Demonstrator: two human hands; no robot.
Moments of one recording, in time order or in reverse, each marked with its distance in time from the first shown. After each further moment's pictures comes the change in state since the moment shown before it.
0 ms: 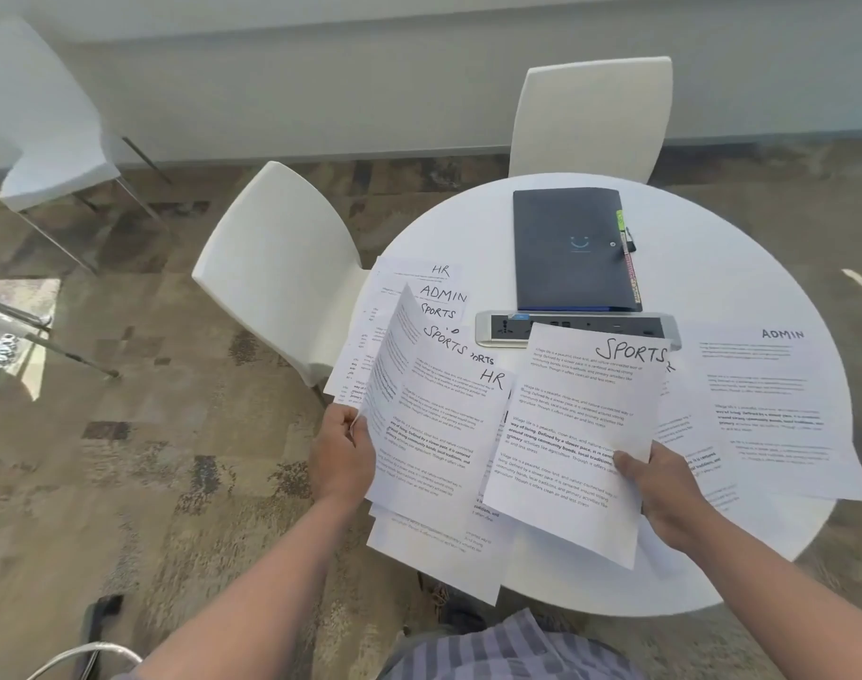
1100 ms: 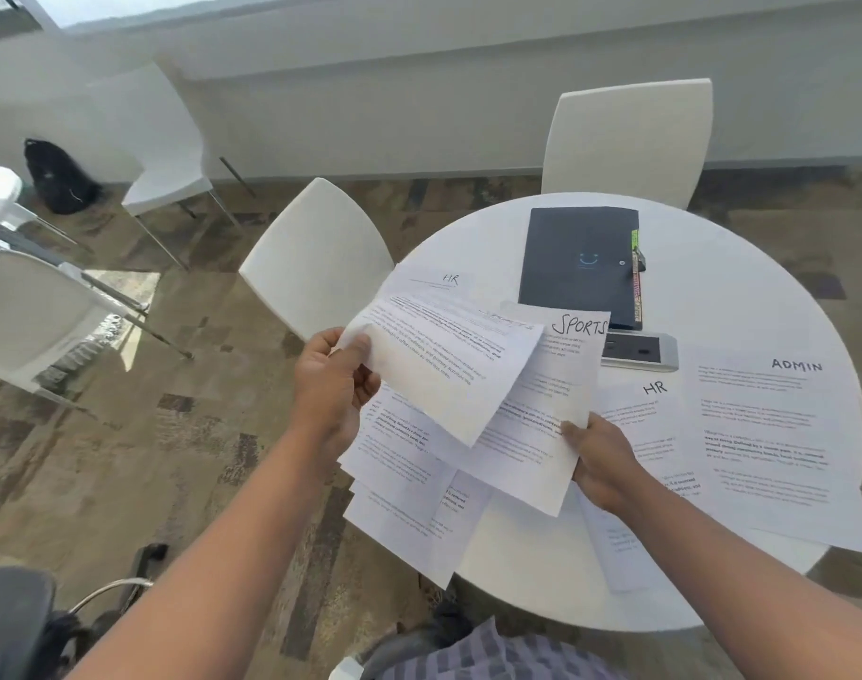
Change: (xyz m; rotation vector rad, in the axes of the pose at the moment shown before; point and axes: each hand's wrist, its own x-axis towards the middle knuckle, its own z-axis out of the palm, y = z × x) left_hand -0.060 0.161 -0.031 -0.959 -0.016 -0.222; right_hand 0.011 -0.047 0.003 0.155 -0.309 0.045
